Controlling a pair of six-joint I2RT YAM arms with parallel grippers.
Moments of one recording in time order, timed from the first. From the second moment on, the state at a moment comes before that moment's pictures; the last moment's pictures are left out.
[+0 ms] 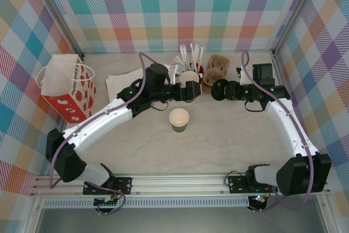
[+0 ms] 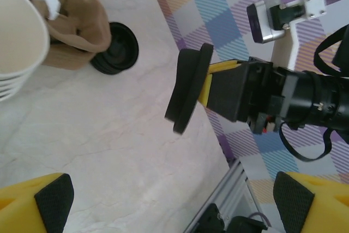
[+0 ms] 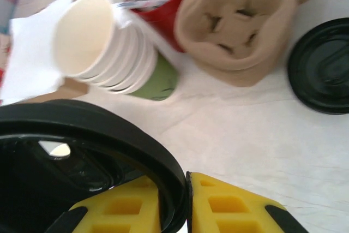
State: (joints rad) left arm -0.76 1.48 1.35 -0.32 0.35 -0.75; right arm 0.13 1.24 1.14 -0.74 -0.45 0.18
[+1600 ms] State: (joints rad) left arm -0.87 1.58 1.47 -0.61 -0.05 -0.55; right arm 0.31 1.26 1.30 -0.85 -0.50 0.31
